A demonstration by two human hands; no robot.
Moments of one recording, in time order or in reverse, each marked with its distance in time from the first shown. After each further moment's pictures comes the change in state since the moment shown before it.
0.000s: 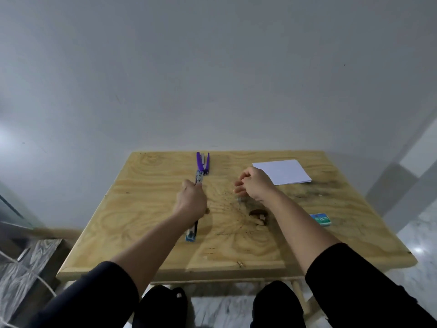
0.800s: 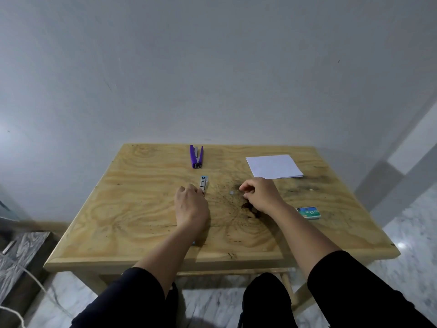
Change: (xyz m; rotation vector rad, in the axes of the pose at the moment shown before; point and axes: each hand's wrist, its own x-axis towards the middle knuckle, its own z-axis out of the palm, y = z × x) left_hand -0.005 -0.023 0.038 0.087 0.214 0.093; right_hand -0.014 0.048 -0.018 -0.496 0.050 -0.232
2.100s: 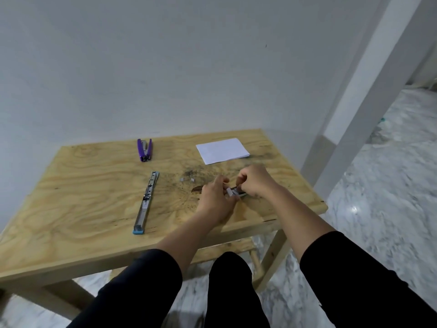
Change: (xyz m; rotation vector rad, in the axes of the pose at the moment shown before) left_hand -0.081 0.070 0.091 -0.031 -0.418 0.476; right_hand -0.062 0.047 -0.073 -0.085 -0.027 0.247
